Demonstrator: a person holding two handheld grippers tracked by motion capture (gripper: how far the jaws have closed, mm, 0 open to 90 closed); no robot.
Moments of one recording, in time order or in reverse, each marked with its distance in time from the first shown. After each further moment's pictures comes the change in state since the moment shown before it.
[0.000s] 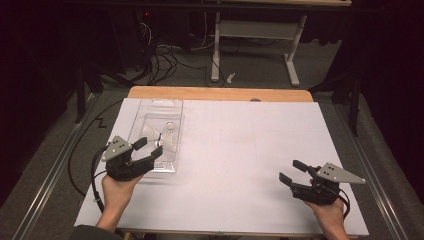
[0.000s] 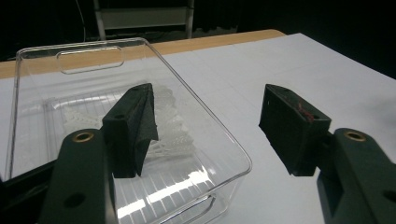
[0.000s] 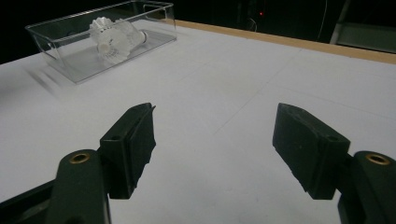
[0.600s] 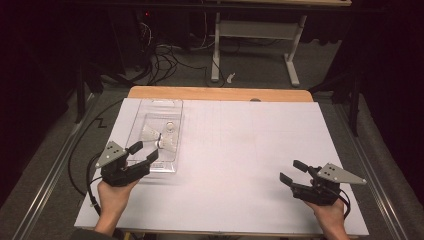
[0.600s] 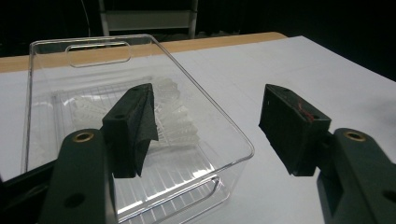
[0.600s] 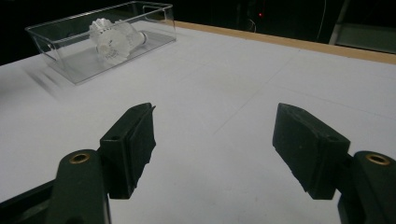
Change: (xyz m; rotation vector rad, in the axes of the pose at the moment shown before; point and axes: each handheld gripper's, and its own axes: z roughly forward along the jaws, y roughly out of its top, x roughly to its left) left arm 0.002 -0.011 -0.011 -0.018 0.012 -0.012; right arm 0.000 -0.001 -0.001 -0.005 -0.003 0.000
